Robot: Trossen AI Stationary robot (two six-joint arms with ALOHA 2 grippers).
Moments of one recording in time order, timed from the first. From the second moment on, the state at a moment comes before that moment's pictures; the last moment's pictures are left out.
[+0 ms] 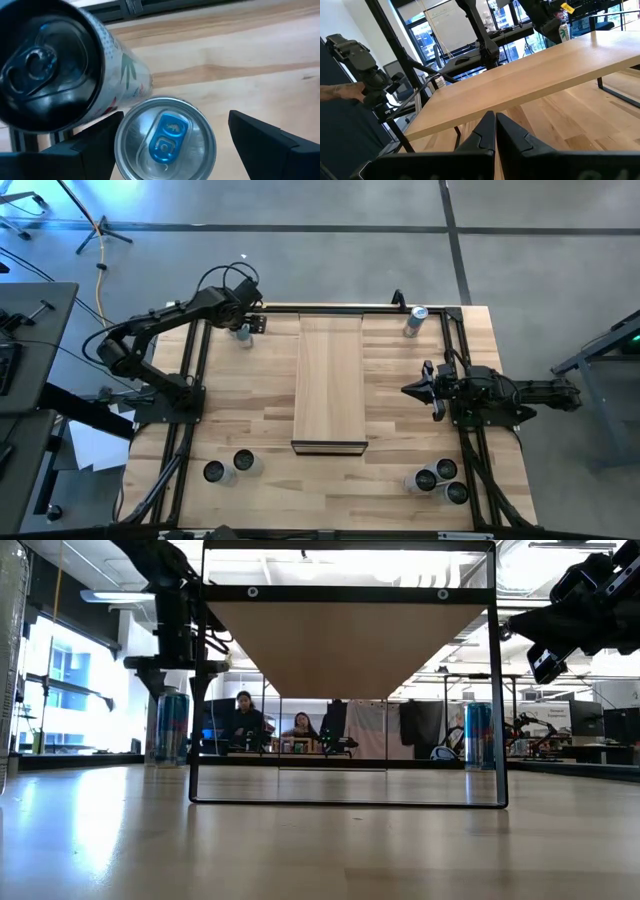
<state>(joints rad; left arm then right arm) 0.78 1.46 1.06 -0.91 -0.28 -0.61 0.01 0.01 0.01 0.01 -0.01 0.36</state>
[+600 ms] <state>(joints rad) 0.78 1.46 1.06 -0.91 -0.30 -0.64 0.01 0.01 0.01 0.01 -0.01 0.36</state>
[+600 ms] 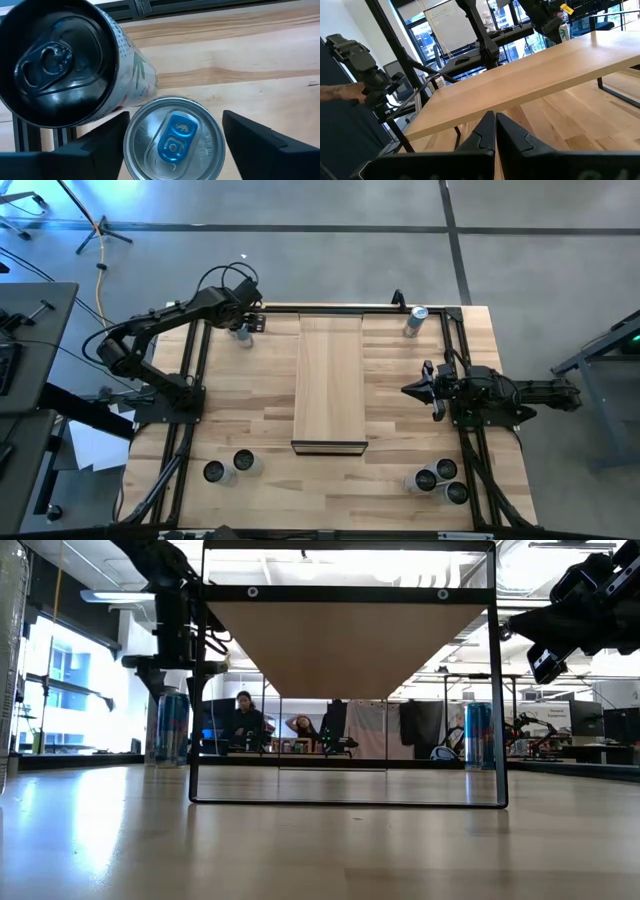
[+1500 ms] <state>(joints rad) 0.71 1.20 1.07 -0.94 -0.16 -0.56 0.01 0.01 0.01 0.01 -0.01 0.36</state>
